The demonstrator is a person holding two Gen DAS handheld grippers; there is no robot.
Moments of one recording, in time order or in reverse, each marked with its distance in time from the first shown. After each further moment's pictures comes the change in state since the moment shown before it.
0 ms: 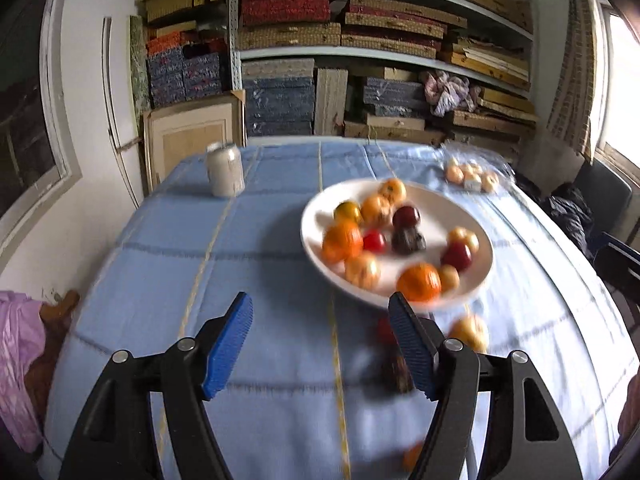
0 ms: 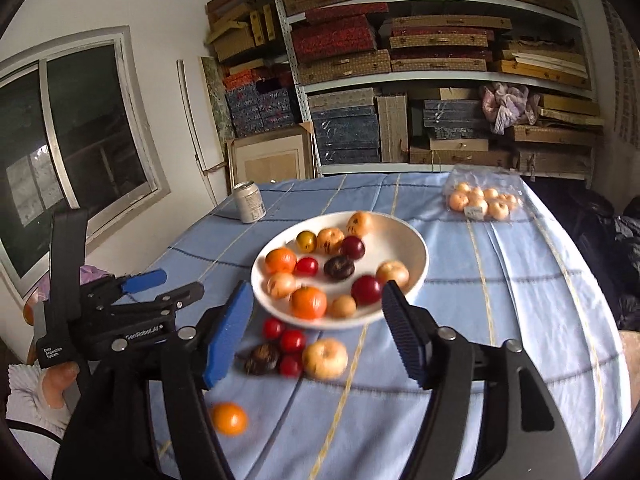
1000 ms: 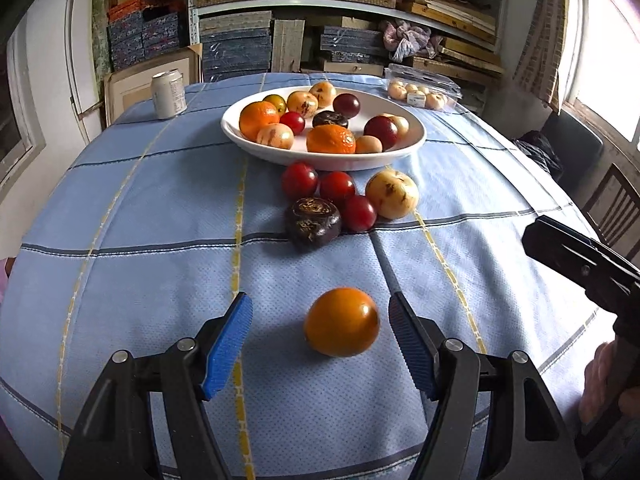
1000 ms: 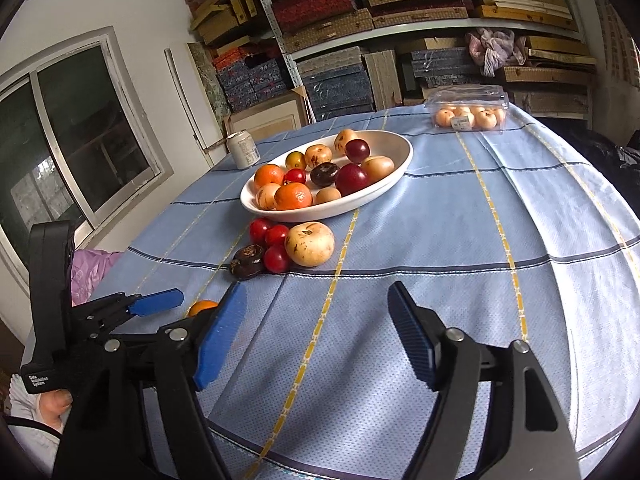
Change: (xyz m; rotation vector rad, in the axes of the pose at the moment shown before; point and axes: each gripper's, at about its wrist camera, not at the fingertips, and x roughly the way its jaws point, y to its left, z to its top) left arm 0.011 -0.055 -0.089 0.044 0.154 -0.111; right arm 0.002 -0.032 -0.092 0.111 0.103 0.043
